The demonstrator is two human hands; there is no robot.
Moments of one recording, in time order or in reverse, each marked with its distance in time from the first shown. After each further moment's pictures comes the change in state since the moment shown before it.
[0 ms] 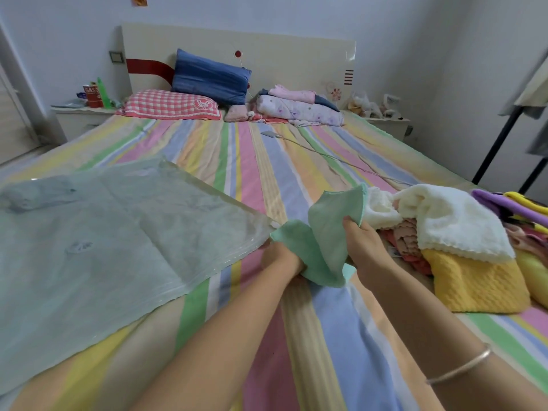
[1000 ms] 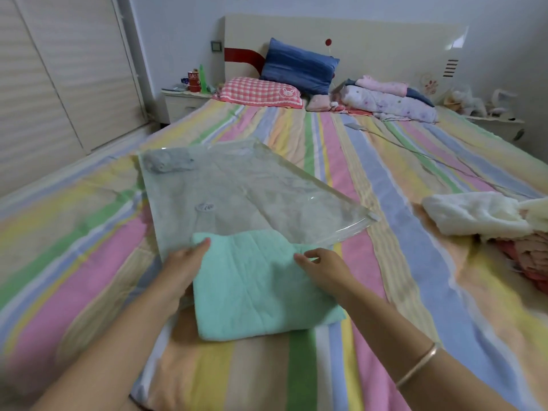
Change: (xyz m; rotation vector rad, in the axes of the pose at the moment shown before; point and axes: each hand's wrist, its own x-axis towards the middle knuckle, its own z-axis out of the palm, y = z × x) left_hand -0.123 -0.220 -0.256 -0.595 0.407 -0.203; right_hand -0.100 0.044 0.189 -0.580 -0.474 -0.055
